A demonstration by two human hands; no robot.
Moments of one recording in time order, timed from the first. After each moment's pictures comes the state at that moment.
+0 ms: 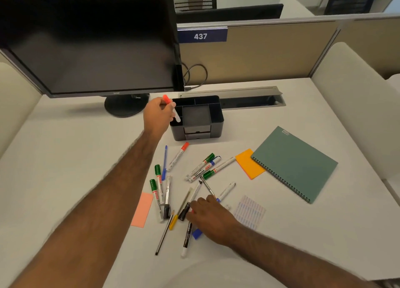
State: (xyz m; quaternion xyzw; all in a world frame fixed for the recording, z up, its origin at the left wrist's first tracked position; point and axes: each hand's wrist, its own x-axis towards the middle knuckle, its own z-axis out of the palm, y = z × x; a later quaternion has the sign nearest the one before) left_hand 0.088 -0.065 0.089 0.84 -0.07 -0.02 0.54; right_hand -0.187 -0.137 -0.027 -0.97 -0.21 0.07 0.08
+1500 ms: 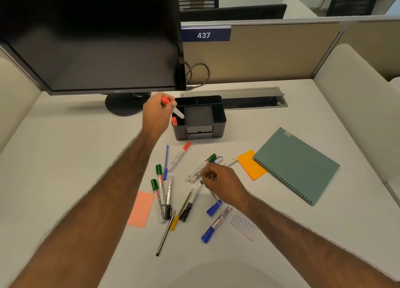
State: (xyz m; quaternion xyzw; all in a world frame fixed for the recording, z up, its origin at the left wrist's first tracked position) left_hand 0.090 -0.055 0.098 0.86 -0.13 0.01 0.50; right_hand -0.124 -0.180 0.016 -0.88 0.16 0.07 0.45
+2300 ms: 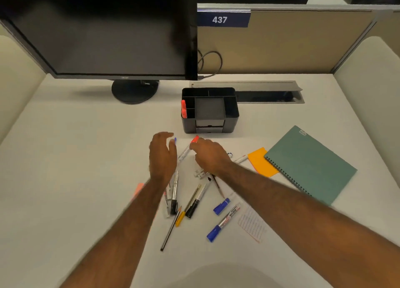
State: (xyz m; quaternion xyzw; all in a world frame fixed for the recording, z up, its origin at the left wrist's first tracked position) left_hand 0.018 -0.007 -0.018 0.89 -0.09 0.08 0.44; right_hand -0.016 -0.166 -0.013 -0.99 -0.03 0.06 0.12
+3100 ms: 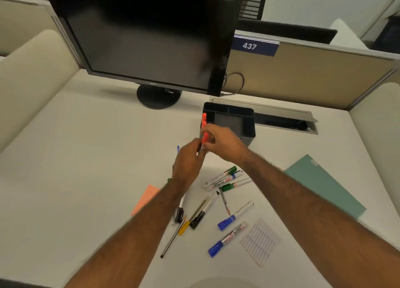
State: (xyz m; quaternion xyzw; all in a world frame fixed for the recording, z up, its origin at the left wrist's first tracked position) left_hand 0.015 -0.028 0.004 0.87 -0.13 0.01 0.47; right_hand 0.025 -0.173 0.065 -0.94 -0.04 0.05 0.32
